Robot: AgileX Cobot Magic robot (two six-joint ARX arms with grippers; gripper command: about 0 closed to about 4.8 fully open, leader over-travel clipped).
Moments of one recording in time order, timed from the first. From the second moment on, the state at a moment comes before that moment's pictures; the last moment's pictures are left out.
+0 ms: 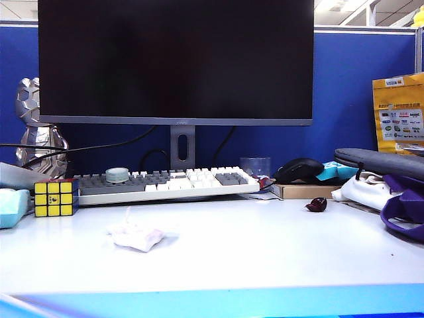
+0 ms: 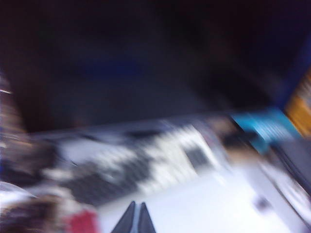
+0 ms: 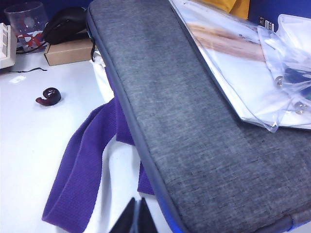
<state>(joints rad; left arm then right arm) -0.38 1.10 1.61 -0.74 -0.13 -0.15 -0.08 0.00 0.03 -0.24 0.05 0.10</state>
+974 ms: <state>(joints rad) -0.15 0.32 0.42 -0.14 -0.14 -0.11 -0.08 0.00 0.03 -0.24 0.05 0.10</state>
